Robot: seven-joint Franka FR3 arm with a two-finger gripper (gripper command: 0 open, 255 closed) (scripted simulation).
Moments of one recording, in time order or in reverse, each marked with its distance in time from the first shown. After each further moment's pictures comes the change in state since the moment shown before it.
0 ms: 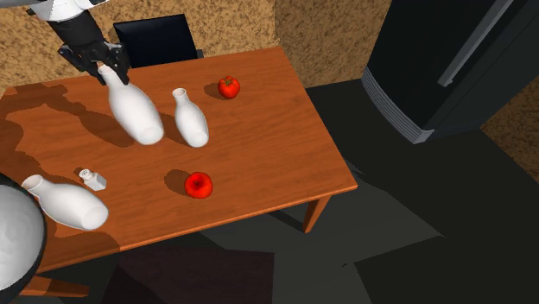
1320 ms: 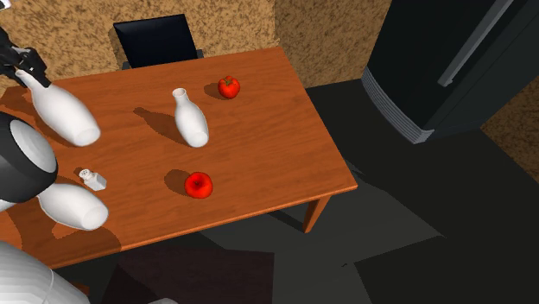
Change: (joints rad) arm 0.221 0.388 0.138 0.489 -0.065 -0.113 0.348
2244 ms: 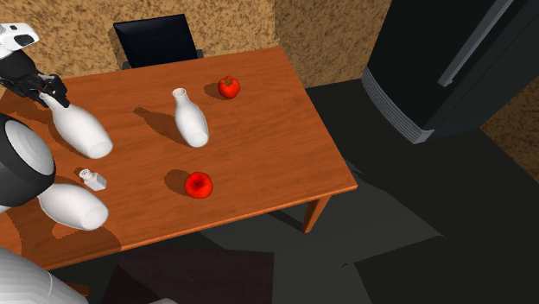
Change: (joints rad) arm -0.009 -0.033 -0.001 -0.238 0.002 0.205 0.009
